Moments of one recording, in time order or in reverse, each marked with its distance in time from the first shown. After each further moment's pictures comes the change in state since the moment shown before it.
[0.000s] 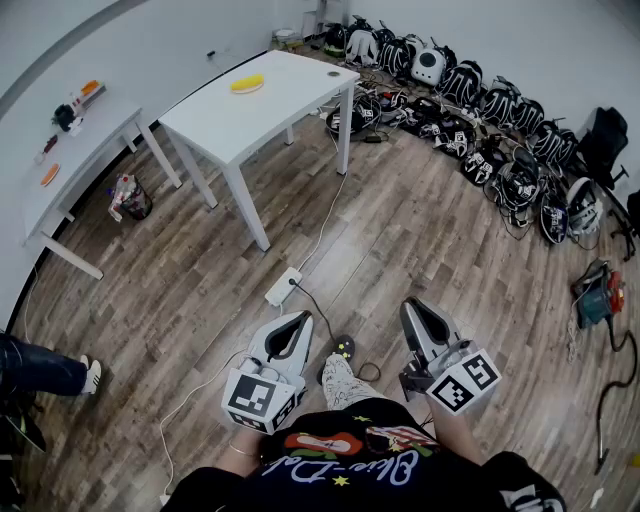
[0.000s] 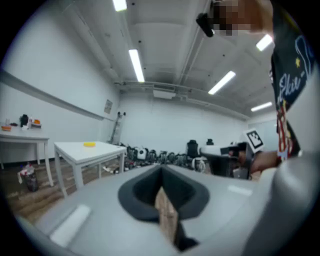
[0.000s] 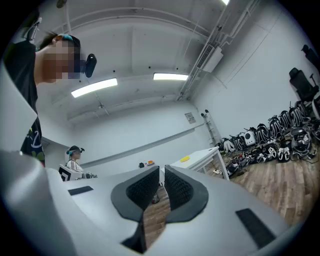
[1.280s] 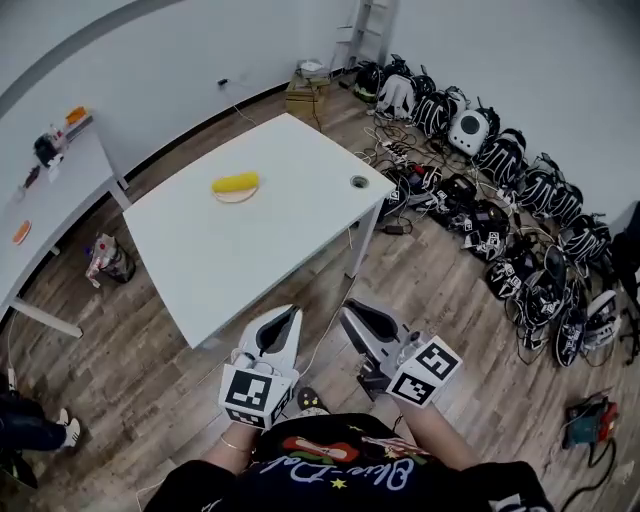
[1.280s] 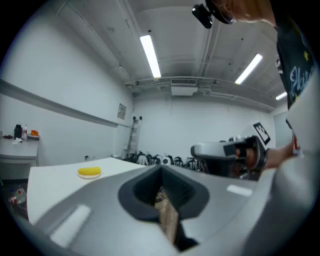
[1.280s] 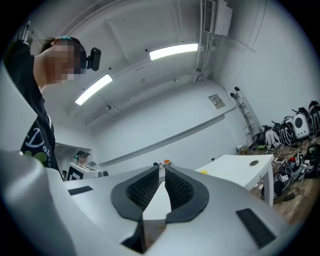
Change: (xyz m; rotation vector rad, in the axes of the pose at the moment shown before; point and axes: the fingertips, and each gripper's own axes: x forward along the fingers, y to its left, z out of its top) left arm 0.493 0.390 0.109 0.022 -0.011 0.195; right arm 0.556 -0.299 0.102 0.017 0.112 0.378
